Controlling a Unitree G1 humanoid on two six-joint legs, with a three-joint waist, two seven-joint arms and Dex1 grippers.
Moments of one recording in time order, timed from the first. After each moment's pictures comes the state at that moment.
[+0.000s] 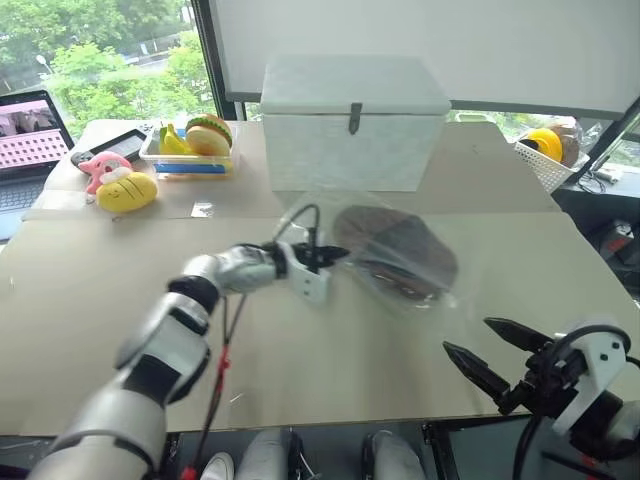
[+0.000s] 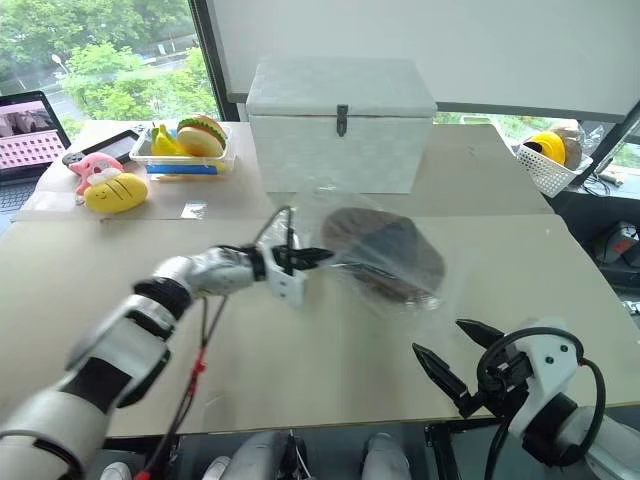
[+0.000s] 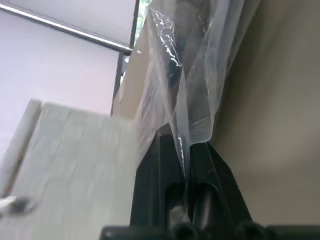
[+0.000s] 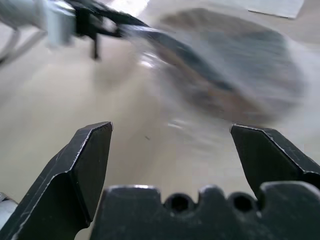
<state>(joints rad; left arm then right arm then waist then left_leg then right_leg) -1.10 0.50 -0.61 1.18 0.76 -1.20 0.01 0.55 -0.68 -0.56 -0.93 0.84 0.63 0.47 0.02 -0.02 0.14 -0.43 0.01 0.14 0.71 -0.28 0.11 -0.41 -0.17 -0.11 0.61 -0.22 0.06</state>
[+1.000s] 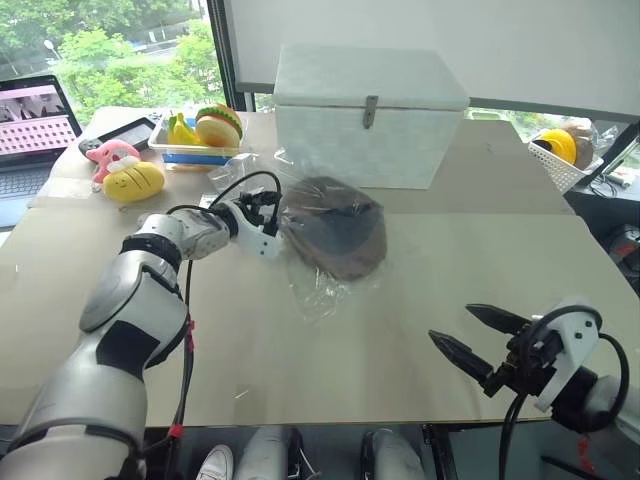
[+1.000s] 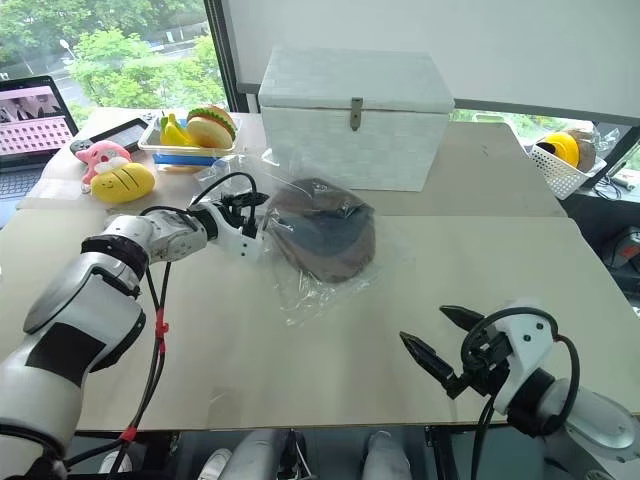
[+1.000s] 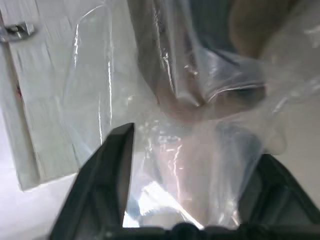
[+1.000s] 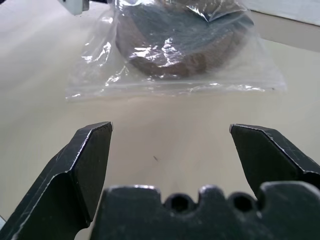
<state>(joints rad) -1.27 0.53 -0.69 1.41 0.92 -0.81 0.13 0.40 -0.71 -0.44 -0.85 0.80 0.64 0.48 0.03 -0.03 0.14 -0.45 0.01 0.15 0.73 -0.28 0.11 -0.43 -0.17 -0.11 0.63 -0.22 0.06</state>
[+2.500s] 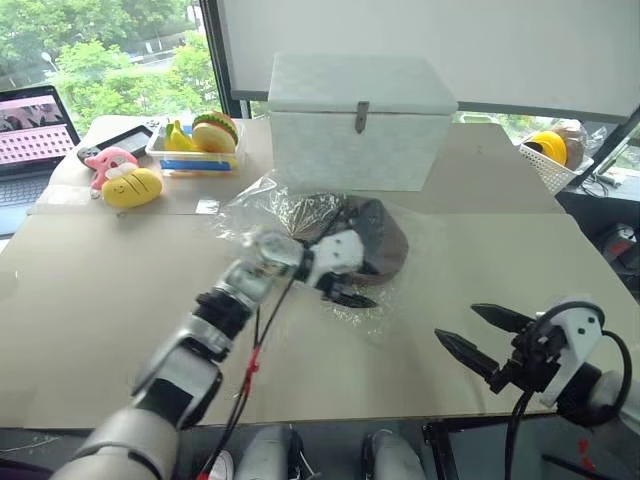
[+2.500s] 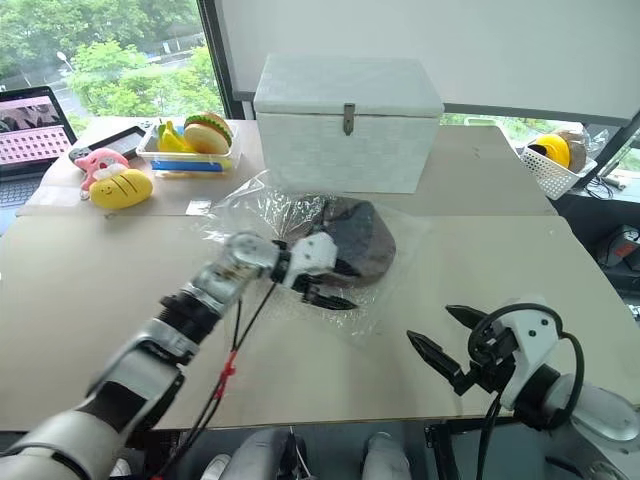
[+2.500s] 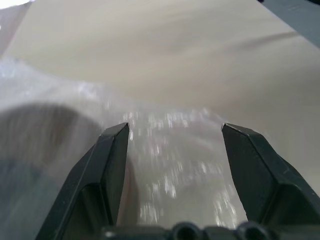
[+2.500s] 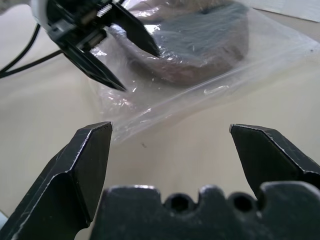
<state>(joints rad) -0.87 0.24 -0.50 0.49 -0.08 -0.01 -1.12 0.43 -0.72 -0.47 -0.83 0.79 0.64 0.51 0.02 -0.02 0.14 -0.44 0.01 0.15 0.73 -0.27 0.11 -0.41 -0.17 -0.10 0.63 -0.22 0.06</state>
